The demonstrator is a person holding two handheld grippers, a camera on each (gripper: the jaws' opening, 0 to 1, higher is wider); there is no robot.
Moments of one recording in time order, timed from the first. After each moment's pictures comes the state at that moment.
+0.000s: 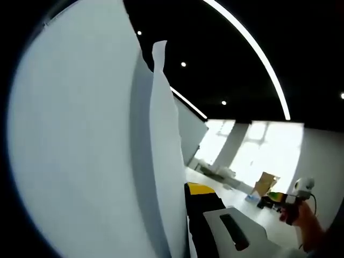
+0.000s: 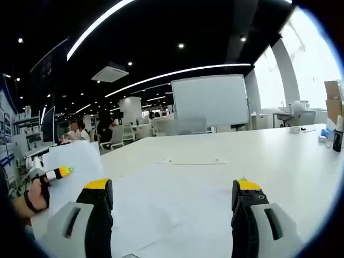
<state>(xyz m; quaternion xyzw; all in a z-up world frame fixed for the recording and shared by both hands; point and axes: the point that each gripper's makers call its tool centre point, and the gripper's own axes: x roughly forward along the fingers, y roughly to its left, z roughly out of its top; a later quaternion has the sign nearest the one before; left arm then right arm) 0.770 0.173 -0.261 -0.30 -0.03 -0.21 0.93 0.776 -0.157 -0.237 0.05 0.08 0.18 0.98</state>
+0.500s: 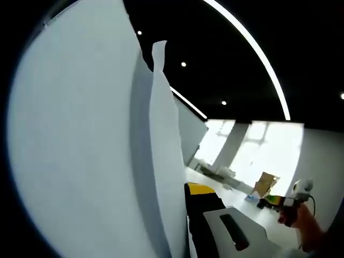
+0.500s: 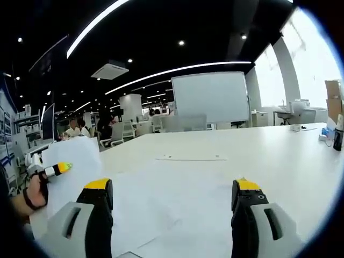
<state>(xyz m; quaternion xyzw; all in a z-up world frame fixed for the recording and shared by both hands) 0.770 0.173 -0.261 -0.30 -0.03 -0.21 0.93 0.778 -0.156 -0.247 0.05 0.09 0.18 0.98</state>
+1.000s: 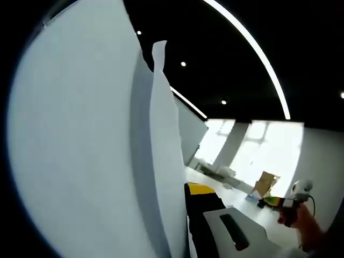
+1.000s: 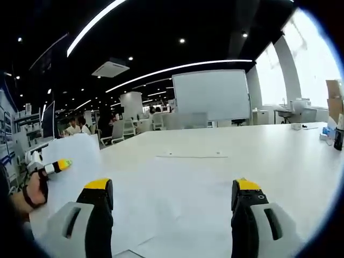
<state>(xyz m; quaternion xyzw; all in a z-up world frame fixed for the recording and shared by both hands) 0.770 0.173 -0.262 -0.29 -0.03 -0.21 0.93 0.779 -0.154 -0.255 0.04 0.10 0.19 0.98</state>
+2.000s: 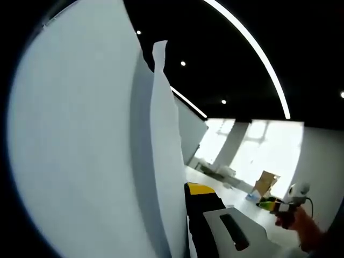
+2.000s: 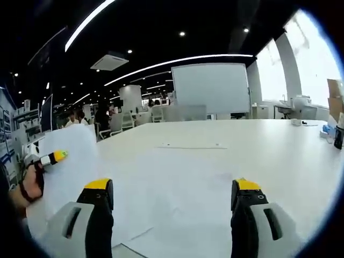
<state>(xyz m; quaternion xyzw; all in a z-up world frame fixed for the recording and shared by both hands) 0.769 0.172 -0.263 -0.29 -0.03 -0.21 0.93 0.778 -0.155 -0.276 0.03 0.13 0.18 0.97</state>
